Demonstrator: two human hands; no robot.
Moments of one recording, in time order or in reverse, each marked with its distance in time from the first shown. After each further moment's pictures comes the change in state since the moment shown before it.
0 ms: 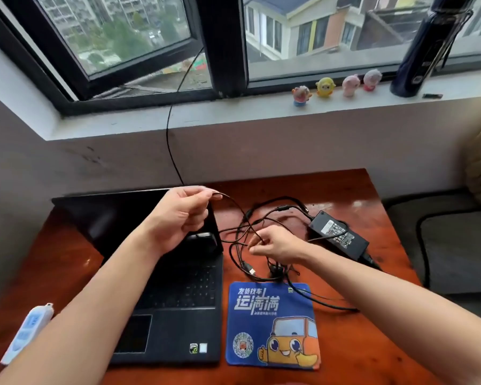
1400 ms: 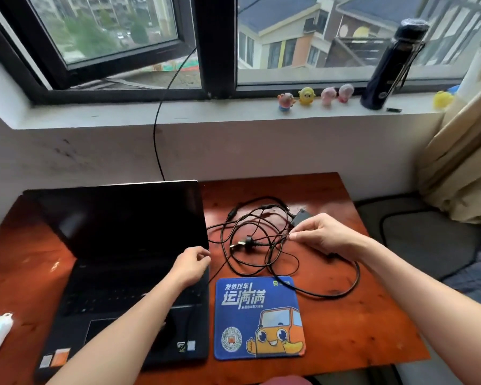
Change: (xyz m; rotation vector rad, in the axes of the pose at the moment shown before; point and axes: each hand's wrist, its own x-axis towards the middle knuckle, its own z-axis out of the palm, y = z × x) left_hand 0.008 -0.175 -0.036 0.872 0.175 -0.276; right_hand -0.097 -0.003 -0.061 0.352 0.143 0.198
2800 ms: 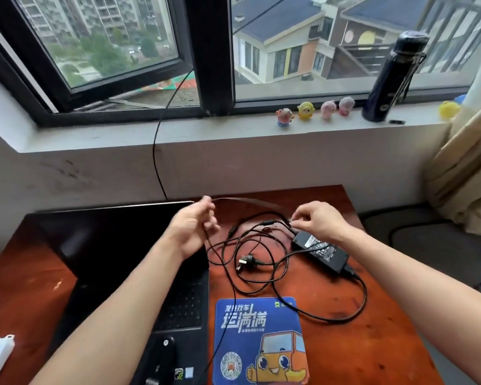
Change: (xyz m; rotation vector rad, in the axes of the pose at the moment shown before) left_hand 0.010 0.126 -0.075 -1.242 -0.174 0.051; right_hand 0.073 -0.001 -0.043 -0.606 0.309 -0.104
